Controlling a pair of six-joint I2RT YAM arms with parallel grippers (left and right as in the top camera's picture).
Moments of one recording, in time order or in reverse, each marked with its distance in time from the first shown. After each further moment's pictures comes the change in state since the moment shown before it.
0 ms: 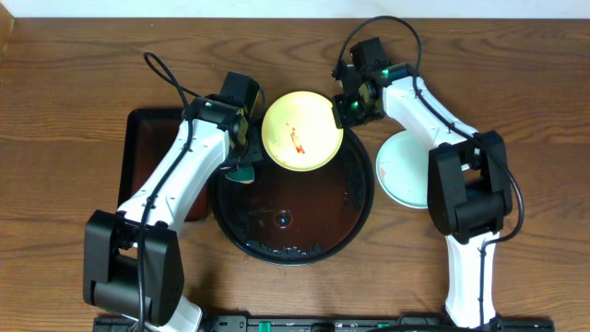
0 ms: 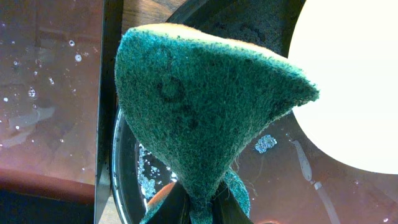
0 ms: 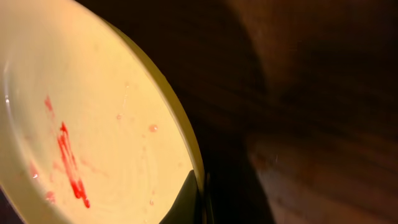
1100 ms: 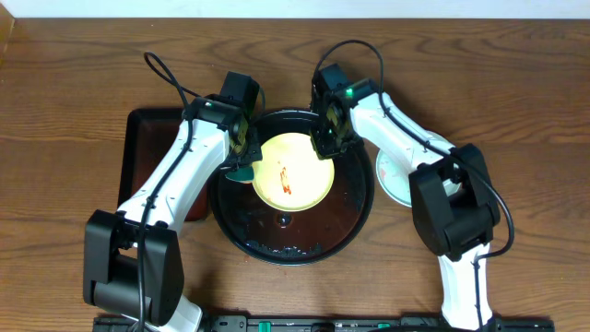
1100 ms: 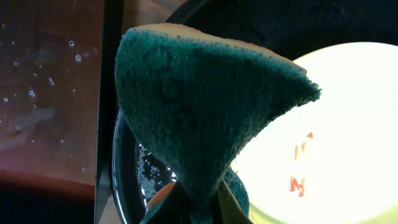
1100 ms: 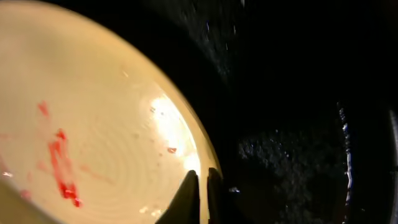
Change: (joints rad) left arm 0.000 0.000 0.000 0.000 0.000 0.000; right arm 0.170 -0.058 -0.066 -0.180 0.128 0.110
